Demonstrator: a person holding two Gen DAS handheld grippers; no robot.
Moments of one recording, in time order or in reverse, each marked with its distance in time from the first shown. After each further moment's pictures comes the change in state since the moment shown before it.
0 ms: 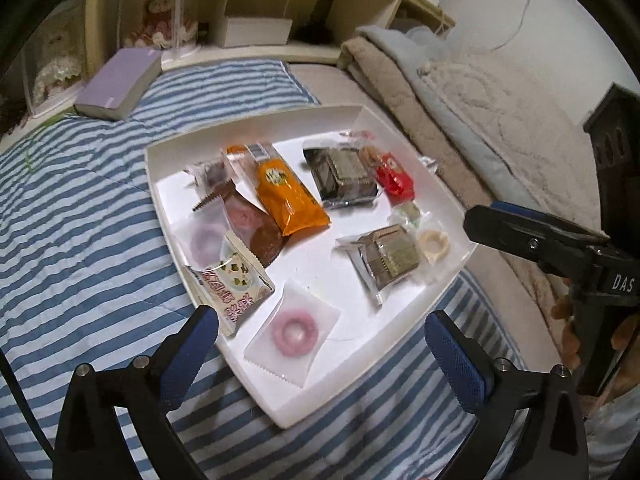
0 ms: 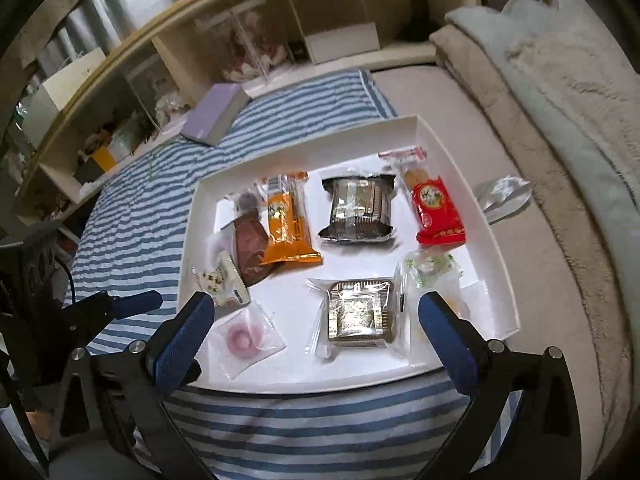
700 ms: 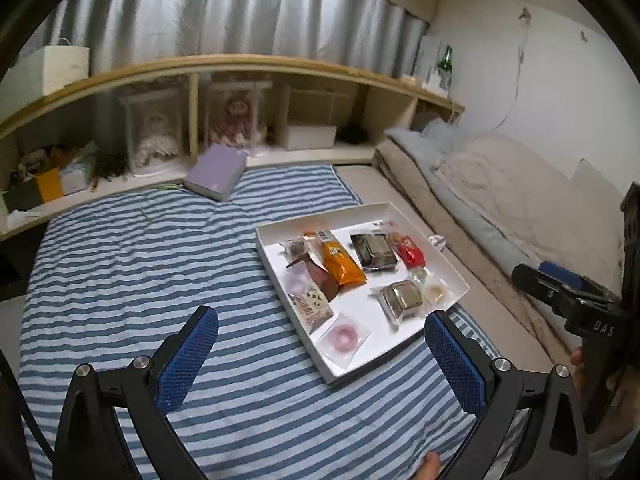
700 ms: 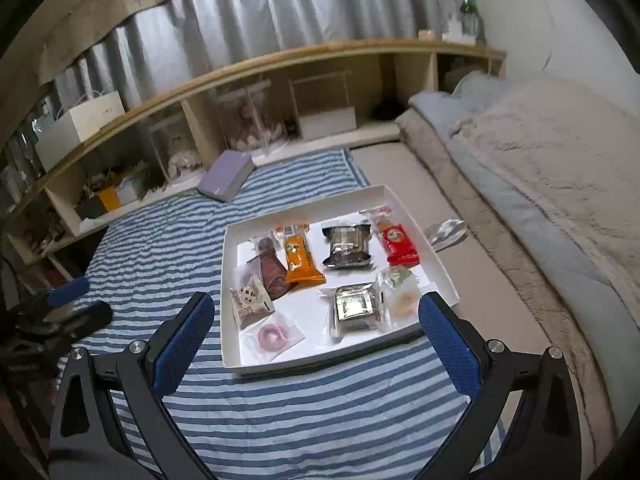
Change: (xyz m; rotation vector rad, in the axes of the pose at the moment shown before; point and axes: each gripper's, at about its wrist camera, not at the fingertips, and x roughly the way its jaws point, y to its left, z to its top) left arm -0.203 -0.019 -0.104 -0.007 -0.336 0.164; right arm -0.126 0.061 -0.061 0.000 -0.290 -0.131
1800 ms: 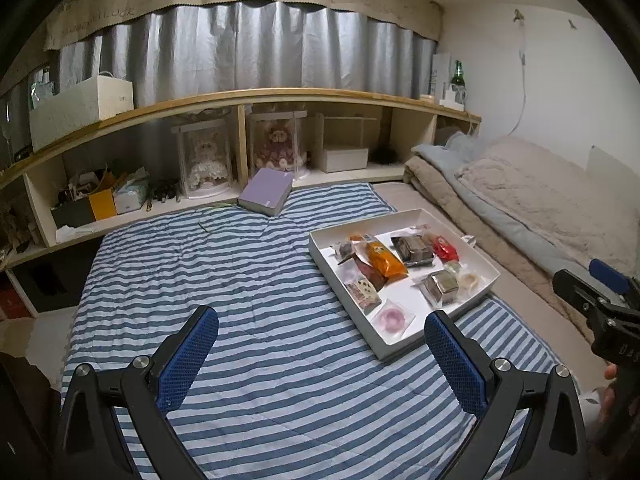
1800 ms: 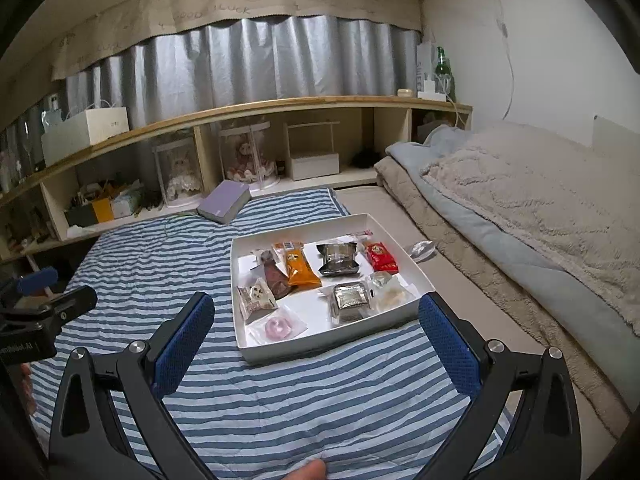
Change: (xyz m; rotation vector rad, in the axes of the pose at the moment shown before) left arm -0.072 0.008 -0.076 0.072 -0.106 0.129; right arm -0.062 0.059 -0.070 -0.060 -0.192 -0.132
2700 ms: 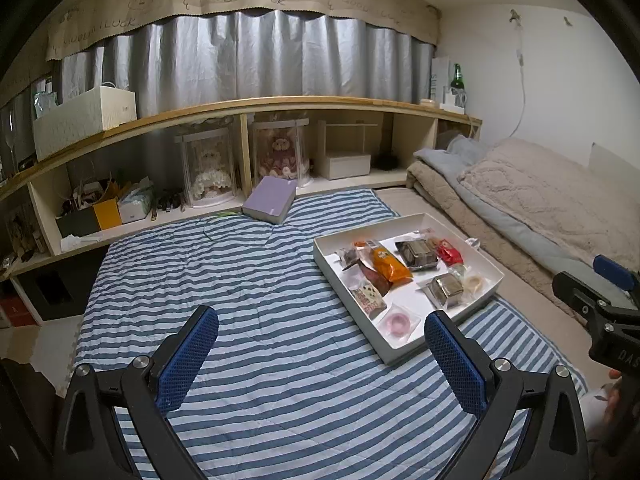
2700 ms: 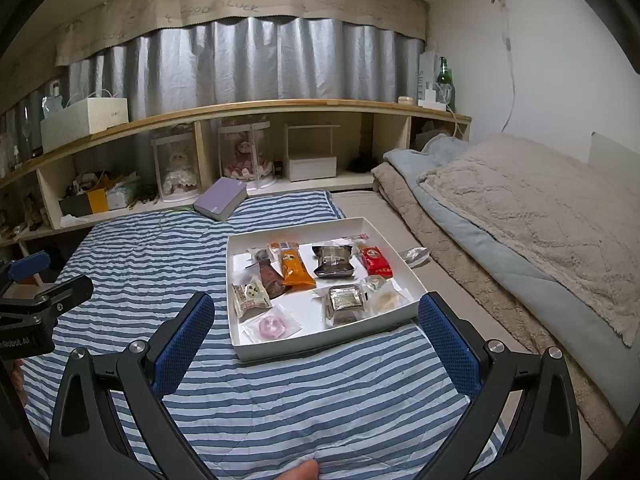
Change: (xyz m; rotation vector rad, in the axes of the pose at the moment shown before) left arm 0.001 -0.004 -0.009 0.016 -0.031 0.018; right arm 0.000 0.008 -0.003 -0.033 -0.004 -0.022
